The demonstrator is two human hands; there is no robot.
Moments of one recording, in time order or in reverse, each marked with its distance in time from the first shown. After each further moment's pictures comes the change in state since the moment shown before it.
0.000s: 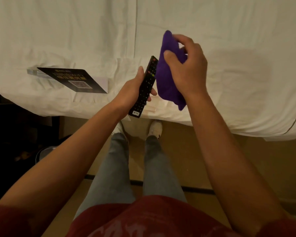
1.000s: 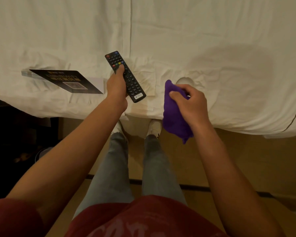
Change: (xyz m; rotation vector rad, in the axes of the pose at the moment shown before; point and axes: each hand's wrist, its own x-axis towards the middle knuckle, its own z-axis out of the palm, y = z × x) left_hand 0.049 -0.018 -0.002 -0.777 0.487 -0.204; right_hand -0.055 0.073 -0.018 0.122 -0.174 0.314
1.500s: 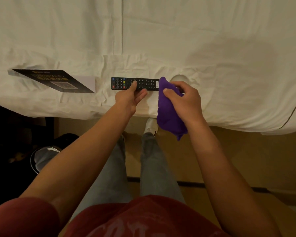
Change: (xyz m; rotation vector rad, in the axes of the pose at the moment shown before) left_hand 0.015 -0.061 0.023 -0.141 -0.030 -0.199; right_hand 0.018 0.015 -0.002 0.057 -0.022 0.045
